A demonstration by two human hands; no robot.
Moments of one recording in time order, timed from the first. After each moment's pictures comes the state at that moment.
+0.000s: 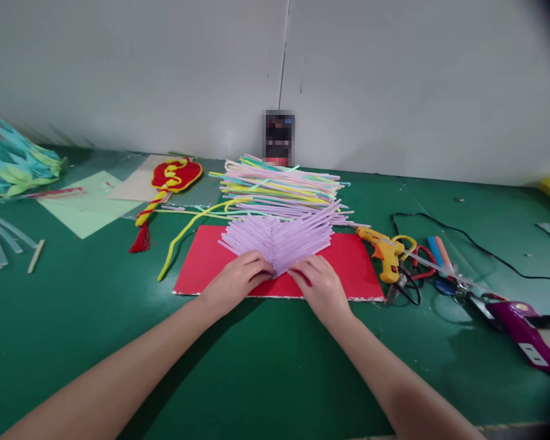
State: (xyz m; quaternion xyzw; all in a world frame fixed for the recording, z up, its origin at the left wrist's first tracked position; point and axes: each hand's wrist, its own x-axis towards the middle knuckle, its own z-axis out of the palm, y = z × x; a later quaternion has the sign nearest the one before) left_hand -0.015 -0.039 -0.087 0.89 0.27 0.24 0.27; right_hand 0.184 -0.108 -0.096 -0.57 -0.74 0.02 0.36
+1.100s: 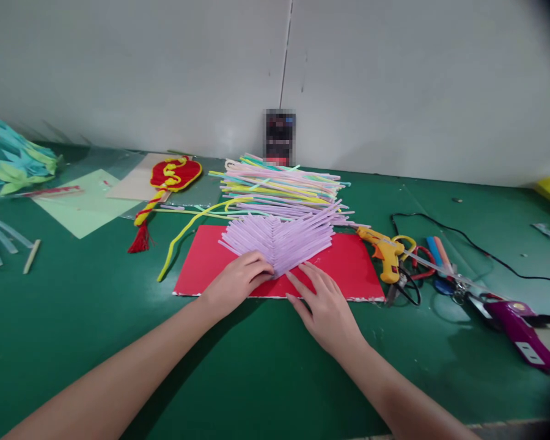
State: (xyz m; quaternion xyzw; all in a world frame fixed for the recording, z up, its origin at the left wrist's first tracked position) left_hand -0.016 -0.041 -0.087 0.89 0.27 0.24 0.27; right_hand 0.178 -0.145 -0.091 -0.59 -0.78 -0.04 0.21
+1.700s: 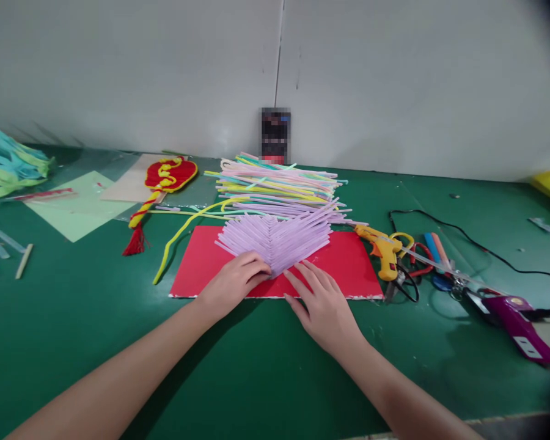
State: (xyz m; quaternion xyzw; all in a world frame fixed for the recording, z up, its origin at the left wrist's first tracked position) left_hand -0.017 -0.041 -0.086 0.89 0.28 0.23 0.27; right_hand 0.177 -0.144 -0.090 -0.59 -0.78 -0.05 0.19
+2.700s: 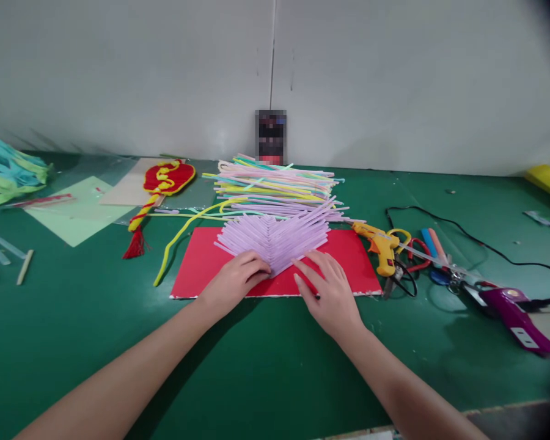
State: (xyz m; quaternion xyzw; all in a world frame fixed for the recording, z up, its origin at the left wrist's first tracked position) left_hand -0.017 -0.038 -0.086 0.90 0.26 0.24 0.27; right_hand 0.185 -0.134 -0.086 -0.61 -0.73 -0.06 0.29
